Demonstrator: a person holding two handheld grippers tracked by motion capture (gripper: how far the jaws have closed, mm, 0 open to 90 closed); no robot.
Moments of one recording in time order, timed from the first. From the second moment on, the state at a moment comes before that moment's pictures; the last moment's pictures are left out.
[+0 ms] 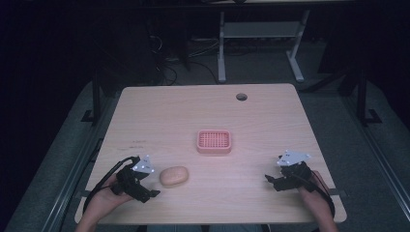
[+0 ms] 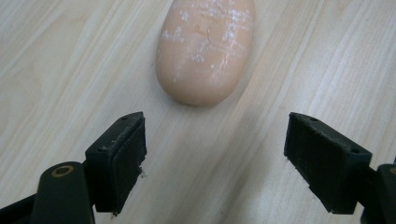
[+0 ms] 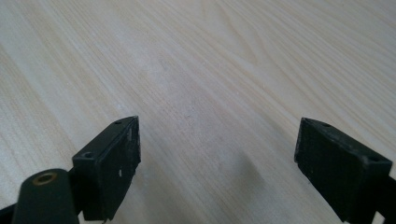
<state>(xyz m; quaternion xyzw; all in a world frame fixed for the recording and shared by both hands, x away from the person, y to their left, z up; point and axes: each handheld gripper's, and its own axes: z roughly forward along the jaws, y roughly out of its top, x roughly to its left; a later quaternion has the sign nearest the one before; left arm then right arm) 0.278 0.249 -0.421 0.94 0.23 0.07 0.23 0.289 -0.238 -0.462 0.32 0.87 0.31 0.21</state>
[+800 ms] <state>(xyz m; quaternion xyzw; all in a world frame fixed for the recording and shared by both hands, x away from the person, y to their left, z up) 0.302 0.209 -0.415 0.96 0.19 0.05 0.21 0.288 -0.239 -0.462 0.32 0.87 0.31 0.21</state>
